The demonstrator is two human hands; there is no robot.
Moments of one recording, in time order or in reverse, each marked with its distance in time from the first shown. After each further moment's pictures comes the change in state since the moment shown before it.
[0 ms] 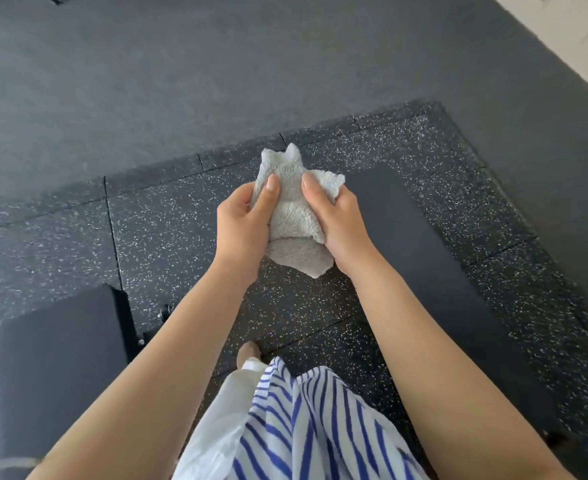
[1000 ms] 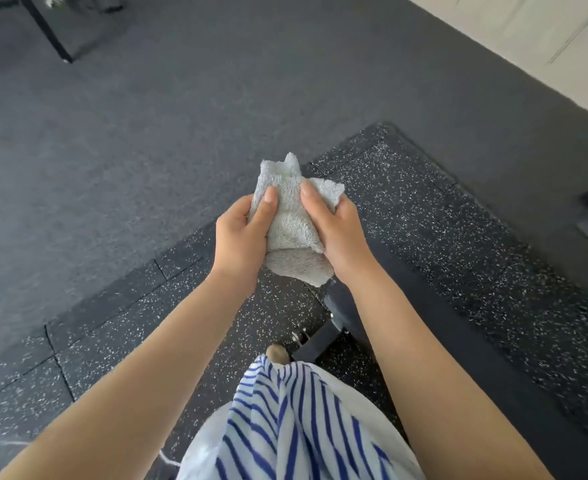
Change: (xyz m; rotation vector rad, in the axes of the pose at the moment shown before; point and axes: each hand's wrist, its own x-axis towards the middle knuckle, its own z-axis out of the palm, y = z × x) left_hand 0.421 0.081 0.101 0.104 -0.280 -0.098; right_hand 0.395 -0.090 -0.032 0.137 0.281 -0.034
